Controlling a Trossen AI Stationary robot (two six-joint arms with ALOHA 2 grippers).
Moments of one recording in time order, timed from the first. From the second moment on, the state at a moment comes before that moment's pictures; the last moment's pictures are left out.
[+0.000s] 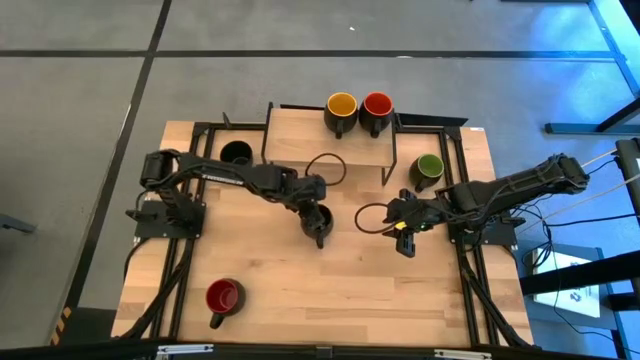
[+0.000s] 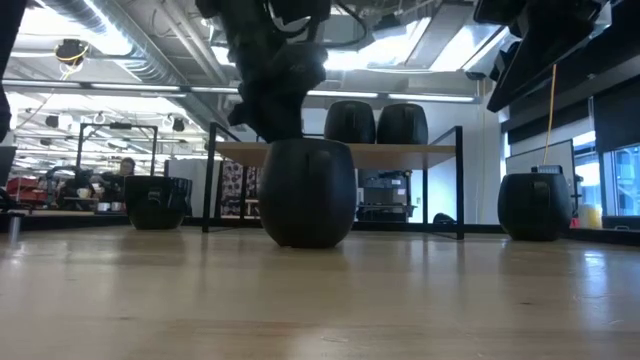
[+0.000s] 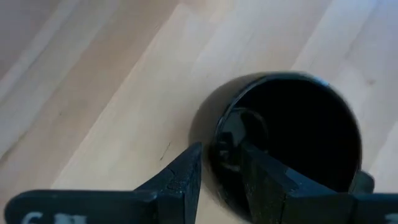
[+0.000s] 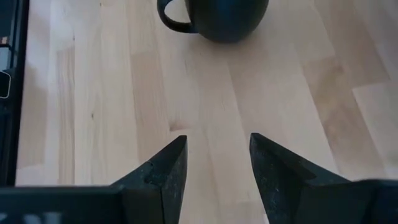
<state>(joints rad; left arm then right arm) 0.03 1.74 1.31 -0.69 -0.11 -0.56 0.26 1.10 0.84 -0.64 0.11 0.44</state>
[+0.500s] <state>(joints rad) 0.03 1.80 1.31 -0.68 -0.09 -0.50 0.25 1.10 0.84 -0.63 0.14 0.40</state>
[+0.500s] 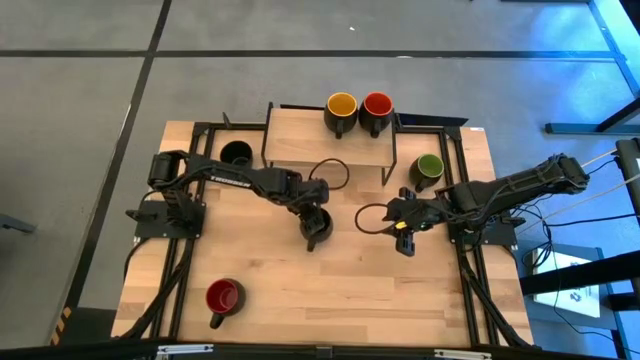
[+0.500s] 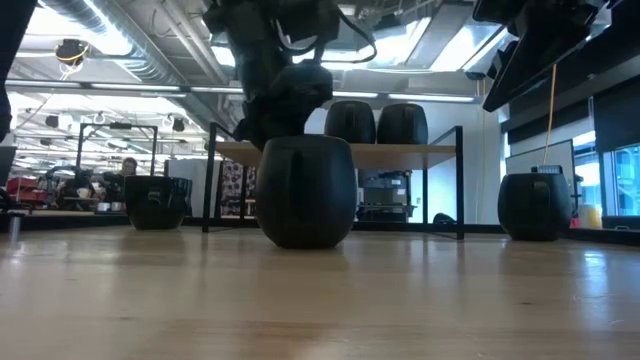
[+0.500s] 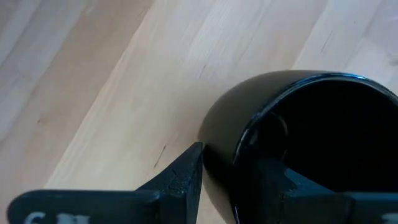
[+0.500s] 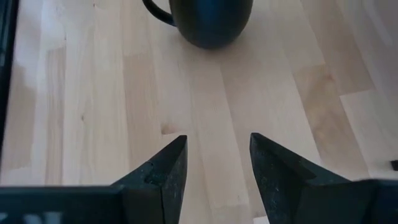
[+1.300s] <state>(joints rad) 0.03 1.72 1.52 -0.96 -0.11 -0.44 0.25 1.10 0.84 -0.64 0.15 0.40</state>
